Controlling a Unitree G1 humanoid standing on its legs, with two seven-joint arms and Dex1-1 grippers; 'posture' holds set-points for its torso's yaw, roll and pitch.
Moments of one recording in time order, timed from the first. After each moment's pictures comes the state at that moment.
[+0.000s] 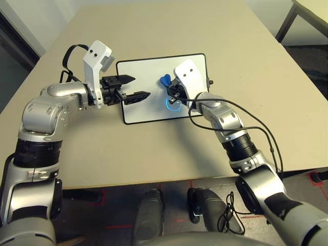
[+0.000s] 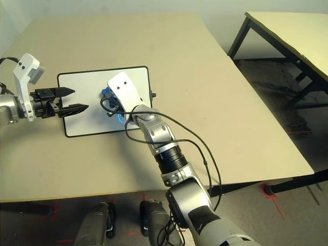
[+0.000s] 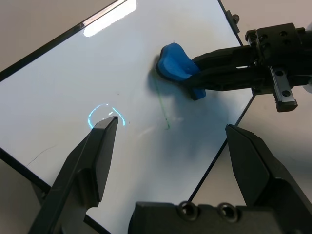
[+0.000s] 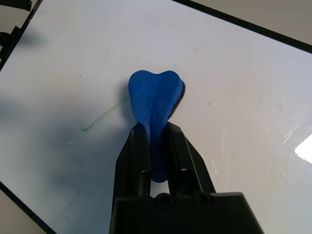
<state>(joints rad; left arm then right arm) -0.63 0.82 0.06 -0.09 -0.44 0.83 -0.87 -0.82 -0.02 0.24 0.25 0.00 0.55 0.37</state>
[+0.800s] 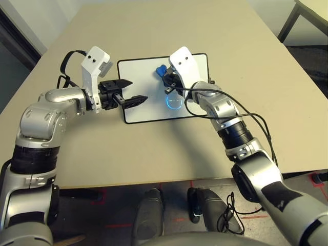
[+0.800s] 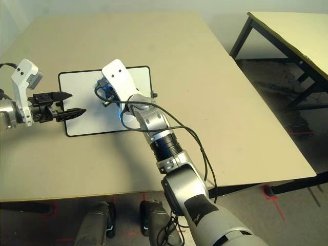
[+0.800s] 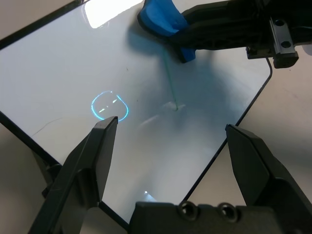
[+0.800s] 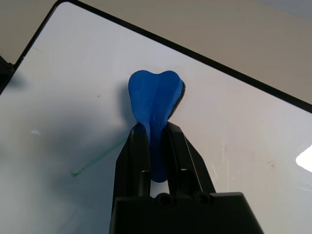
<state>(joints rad) -0.56 0.83 0.08 -0.12 -0.45 0.83 -0.85 -0.91 0.03 0.22 0.35 0.00 0.49 0.37</state>
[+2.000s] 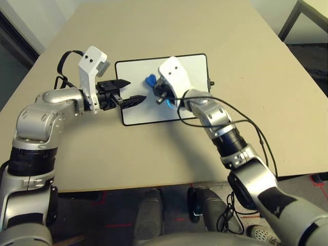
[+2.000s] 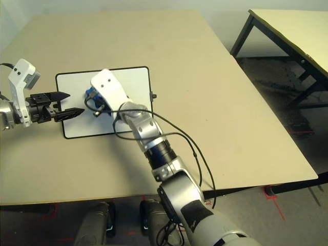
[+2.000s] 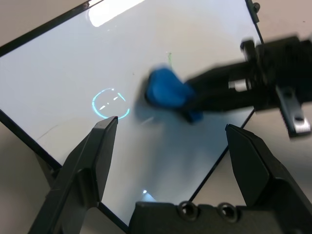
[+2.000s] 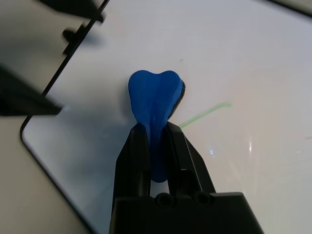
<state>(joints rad) -0.55 0.84 0.10 -0.14 -0.47 0.85 -0.84 -0.83 0.06 0.33 0.27 -0.01 0.59 0.43</state>
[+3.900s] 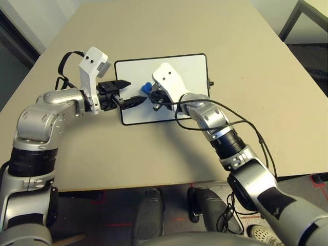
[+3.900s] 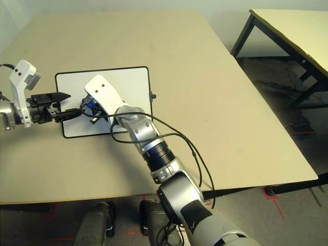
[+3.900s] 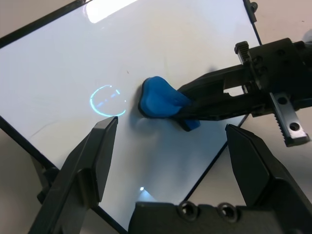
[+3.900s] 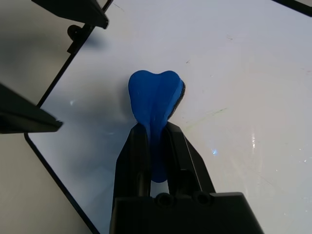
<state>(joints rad) -0.55 0.83 0.10 -0.15 -0.47 0.85 -0.83 -0.90 0.07 0.31 0.35 0.00 0.58 0.43</state>
